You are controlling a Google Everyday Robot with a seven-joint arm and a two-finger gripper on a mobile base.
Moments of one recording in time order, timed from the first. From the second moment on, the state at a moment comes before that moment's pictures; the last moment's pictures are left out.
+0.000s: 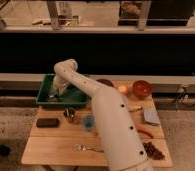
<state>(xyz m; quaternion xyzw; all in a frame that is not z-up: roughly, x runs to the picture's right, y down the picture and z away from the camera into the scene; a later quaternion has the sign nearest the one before) -0.255 -0.008 0.971 -0.12 -0.28 -0.39 0.87</state>
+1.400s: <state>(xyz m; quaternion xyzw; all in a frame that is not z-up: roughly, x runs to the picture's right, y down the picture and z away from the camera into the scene) -0.210 -0.014 0.989 -0.13 -0.23 -0.40 0.88</state>
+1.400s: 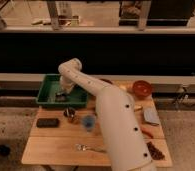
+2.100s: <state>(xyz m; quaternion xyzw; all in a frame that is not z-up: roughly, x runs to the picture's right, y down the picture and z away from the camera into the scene) -0.225 -0.048 1.016 -0.10 -0.22 -0.42 0.87</state>
